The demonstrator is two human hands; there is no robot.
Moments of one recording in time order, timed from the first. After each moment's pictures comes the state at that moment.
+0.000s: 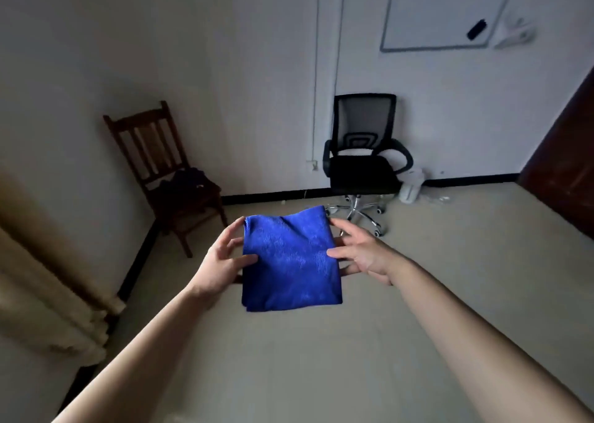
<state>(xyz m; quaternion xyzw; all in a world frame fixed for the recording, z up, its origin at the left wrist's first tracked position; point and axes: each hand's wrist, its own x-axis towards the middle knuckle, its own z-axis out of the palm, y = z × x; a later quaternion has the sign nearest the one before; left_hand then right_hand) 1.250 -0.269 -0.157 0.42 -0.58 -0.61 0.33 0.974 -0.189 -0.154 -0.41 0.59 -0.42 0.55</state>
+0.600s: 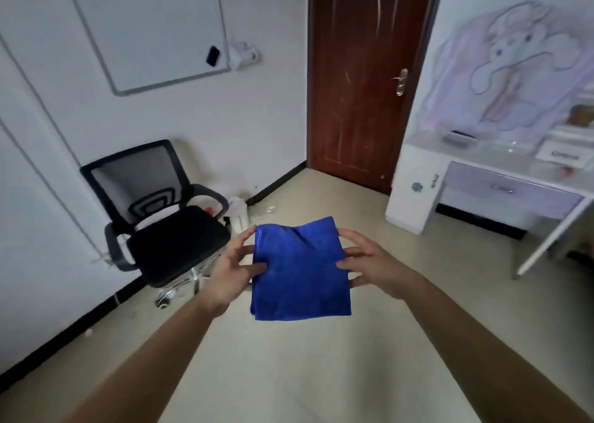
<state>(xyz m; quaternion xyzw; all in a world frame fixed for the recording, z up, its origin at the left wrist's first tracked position) 0.749 -0.432 -0.148 0.13 -0.71 -0.69 0.06 0.635 -0.172 -0.139 -0.15 0.73 -0.59 0.32</state>
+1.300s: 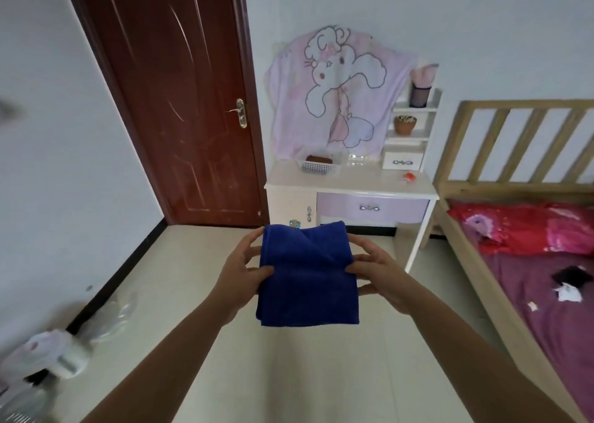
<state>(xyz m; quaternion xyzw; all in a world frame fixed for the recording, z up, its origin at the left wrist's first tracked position) 0.203 -0.179 -0.128 -0.10 -0.77 -0.63 -0.07 0.250 0.090 -0.129 0.04 0.73 -0.68 0.09</state>
